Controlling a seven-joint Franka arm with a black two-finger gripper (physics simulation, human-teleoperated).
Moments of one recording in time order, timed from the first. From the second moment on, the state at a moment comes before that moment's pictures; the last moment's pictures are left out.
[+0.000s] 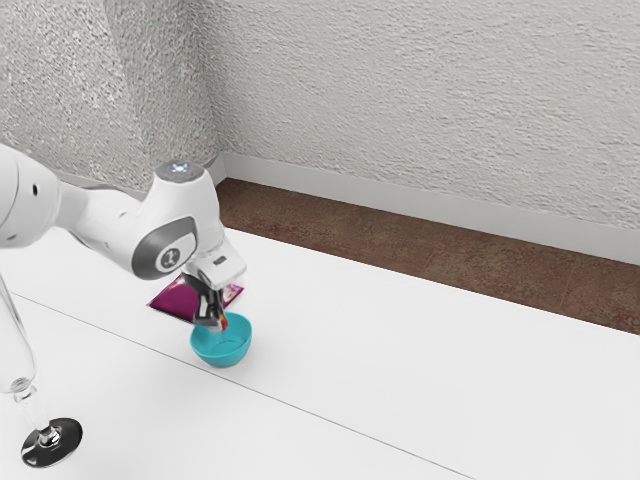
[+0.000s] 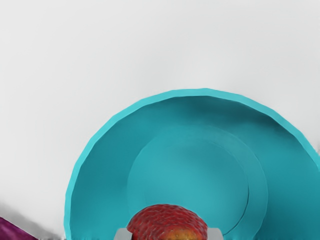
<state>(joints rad) 0.00 0.15 0.00 -2.25 0.19 2.47 0.96</state>
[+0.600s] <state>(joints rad) -0.06 0.21 -0.23 -2.13 0.18 2.44 0.89</state>
